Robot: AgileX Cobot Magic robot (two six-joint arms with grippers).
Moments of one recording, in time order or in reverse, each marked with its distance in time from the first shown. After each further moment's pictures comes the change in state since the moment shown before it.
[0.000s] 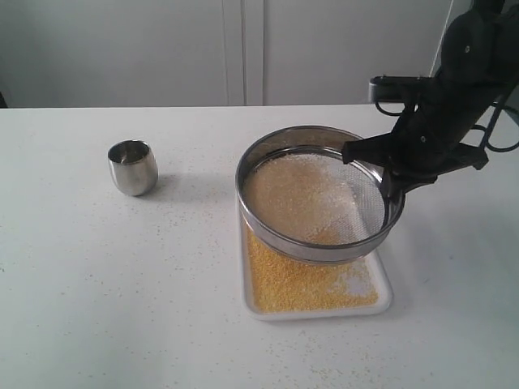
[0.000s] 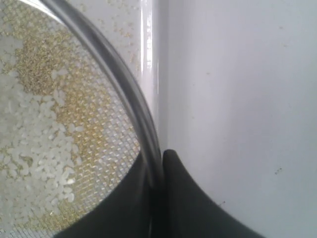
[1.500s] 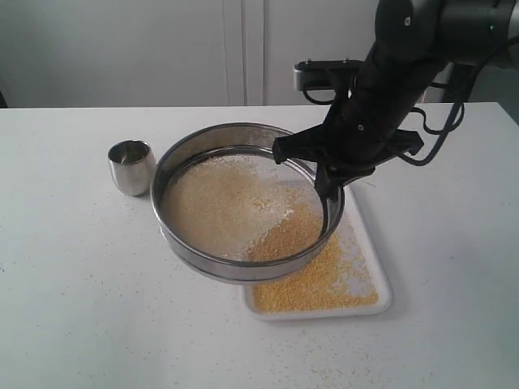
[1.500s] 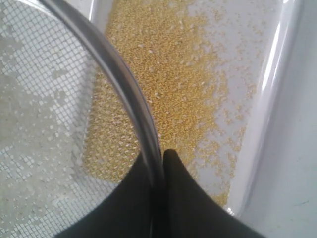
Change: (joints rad) left arm 0.000 0.000 0.000 0.000 0.000 0.000; right arm 0.224 -0.039 -0.096 0.035 0.109 -0.003
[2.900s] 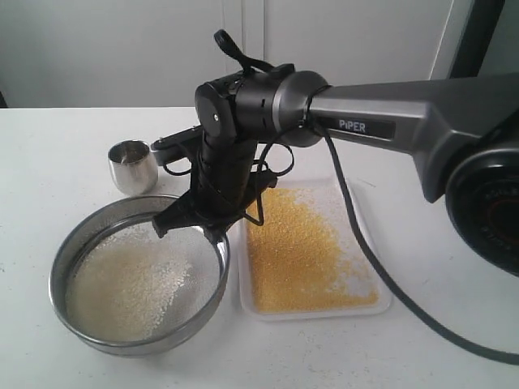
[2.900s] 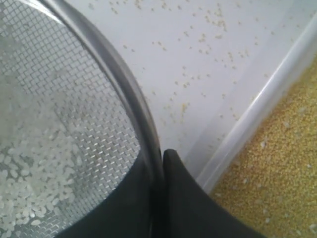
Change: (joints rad) left arm 0.000 0.000 0.000 0.000 0.000 0.000; right arm 0.287 0.429 -0.348 -0.073 -0.037 -0.040
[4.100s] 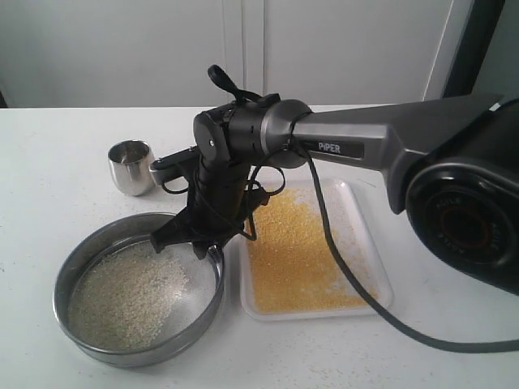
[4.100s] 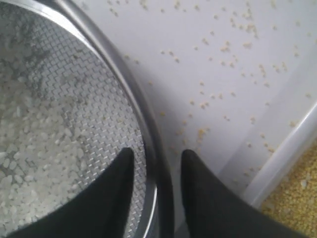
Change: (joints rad) left arm 0.000 0.000 0.000 0.000 0.000 0.000; right arm 0.000 0.087 -0.006 0.033 -0.068 -0.029
